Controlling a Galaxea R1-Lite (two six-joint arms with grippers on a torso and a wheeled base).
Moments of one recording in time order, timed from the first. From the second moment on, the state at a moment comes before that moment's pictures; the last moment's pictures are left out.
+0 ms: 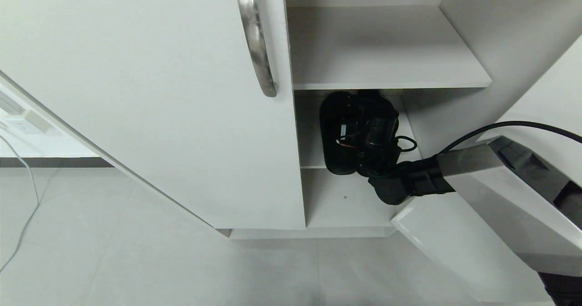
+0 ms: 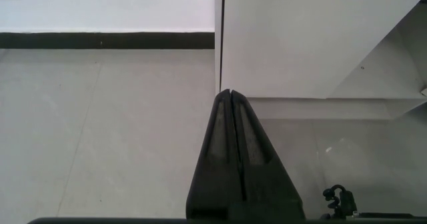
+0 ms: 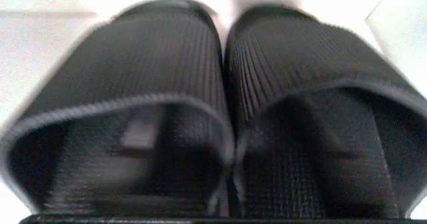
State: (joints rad) left arm 0.00 0.00 0.00 0.00 0.07 0.01; right arm 0.59 2.38 -1.70 -0.88 -0.64 -0.09
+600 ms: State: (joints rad) left arm 0.00 0.00 0.00 0.00 0.07 0.01; right arm 0.65 2.19 -1.32 -1.06 -0.65 -0.08
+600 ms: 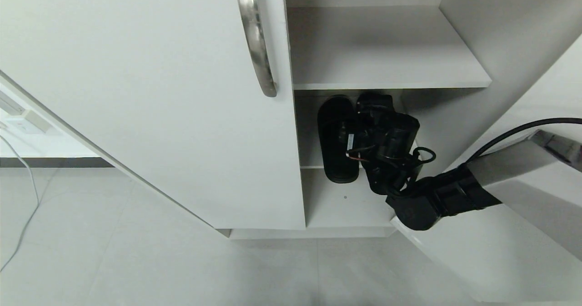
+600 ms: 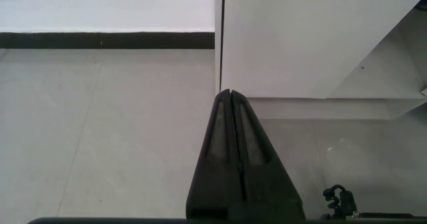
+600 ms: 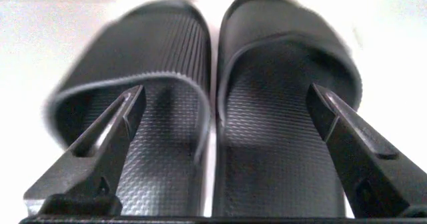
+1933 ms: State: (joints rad) left arm 0.00 0.00 0.00 0.00 0.06 0.01; right arm 0.85 1.91 -0.74 -1.29 -0.64 -0.08
